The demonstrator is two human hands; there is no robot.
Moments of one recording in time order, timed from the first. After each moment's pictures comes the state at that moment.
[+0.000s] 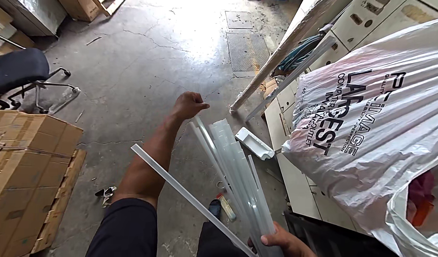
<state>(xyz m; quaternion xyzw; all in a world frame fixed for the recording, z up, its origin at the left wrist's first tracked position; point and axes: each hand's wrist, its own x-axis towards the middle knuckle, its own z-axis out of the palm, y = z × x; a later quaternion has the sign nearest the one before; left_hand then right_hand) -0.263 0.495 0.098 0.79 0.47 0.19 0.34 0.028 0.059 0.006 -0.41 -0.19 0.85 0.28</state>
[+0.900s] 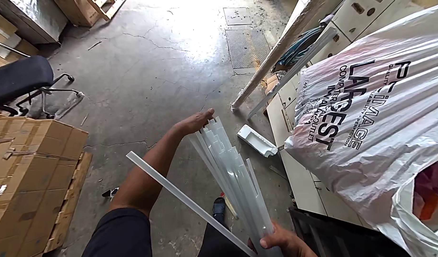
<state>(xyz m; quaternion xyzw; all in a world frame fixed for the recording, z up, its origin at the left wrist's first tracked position) -0.255 0.452 0.084 0.70 0.40 0.06 0.58 0.015 0.059 -0.002 -0.36 -0.21 0.86 0.29</state>
